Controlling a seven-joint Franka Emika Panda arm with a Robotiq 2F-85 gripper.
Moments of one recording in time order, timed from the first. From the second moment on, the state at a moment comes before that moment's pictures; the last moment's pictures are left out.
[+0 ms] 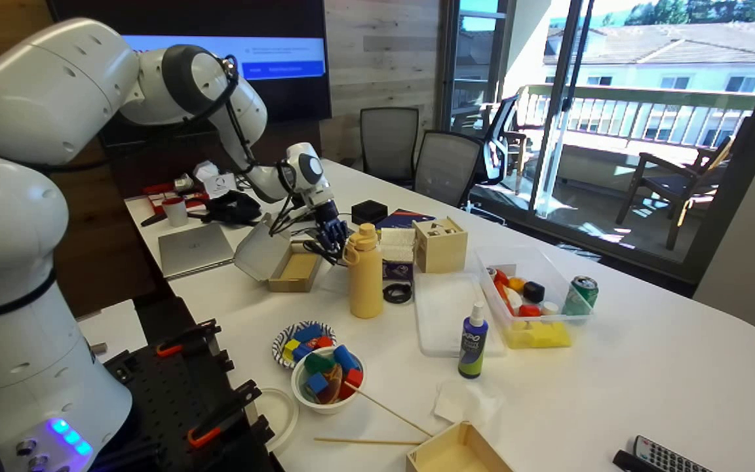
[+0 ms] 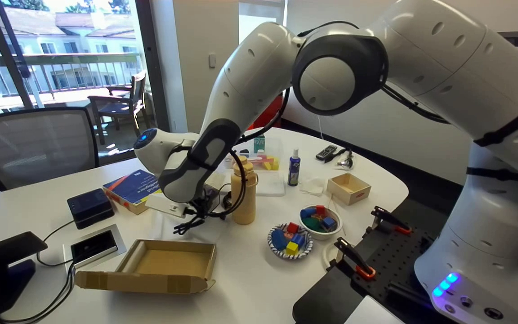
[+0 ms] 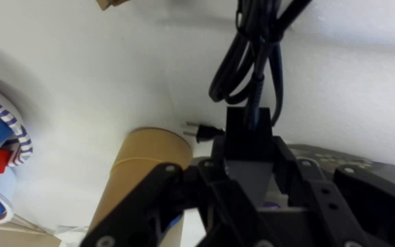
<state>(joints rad) 0.63 1.06 -0.19 -1.38 -0.33 2.28 1.88</state>
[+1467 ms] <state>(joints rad) 0.53 0.63 0.17 -1.50 -0.24 2.31 1.17</state>
